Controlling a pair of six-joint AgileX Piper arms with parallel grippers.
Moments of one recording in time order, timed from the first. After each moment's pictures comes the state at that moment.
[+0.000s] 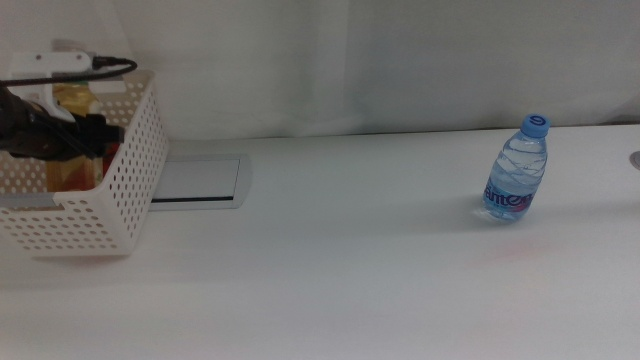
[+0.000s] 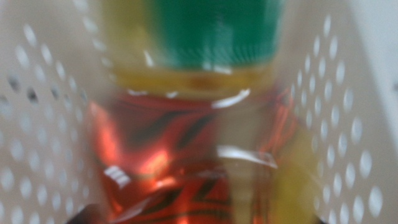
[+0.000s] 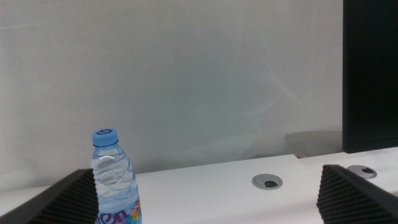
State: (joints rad) left arm 0.15 1.87 -1.29 -0.05 0.31 0.15; right arm -0.05 0.00 0.00 0.05 0.02 -0.02
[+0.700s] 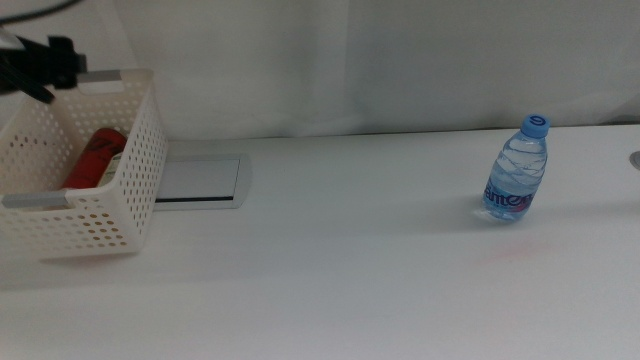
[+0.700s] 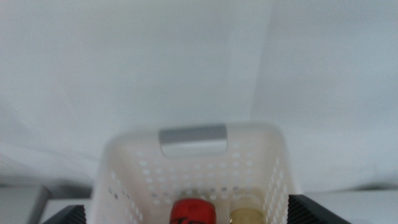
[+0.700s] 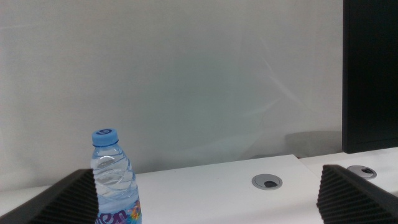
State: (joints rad) left arm 0.15 1.64 -1.29 -0.05 0.28 0.15; right arm -0.05 0.00 0.00 0.05 0.02 -0.02
